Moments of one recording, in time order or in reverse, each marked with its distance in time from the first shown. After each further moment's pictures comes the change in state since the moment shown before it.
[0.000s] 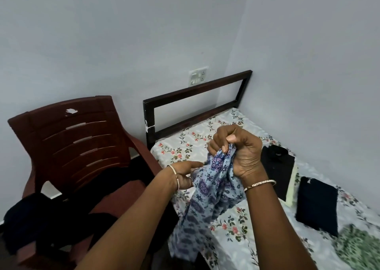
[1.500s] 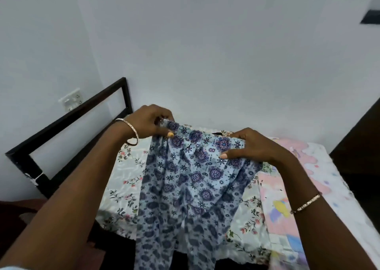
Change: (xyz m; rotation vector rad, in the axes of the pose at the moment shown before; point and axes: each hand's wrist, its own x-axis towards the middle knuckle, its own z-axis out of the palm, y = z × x) left_hand -0.124 0.005 0.217 1.858 -0.488 1.245; right_hand -0.338 -0.148 0.040 -1.368 0.837 0.407
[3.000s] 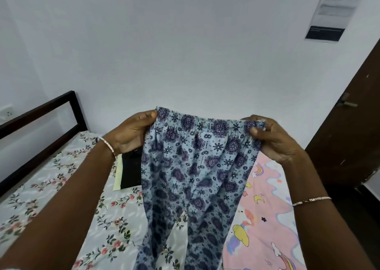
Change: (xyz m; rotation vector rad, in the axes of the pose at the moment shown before) left_hand 0.215 0.101 0.116 -1.333 -0.108 -0.072; right_hand -0.036 0.195 -0.210 0.920 0.256 -0.131
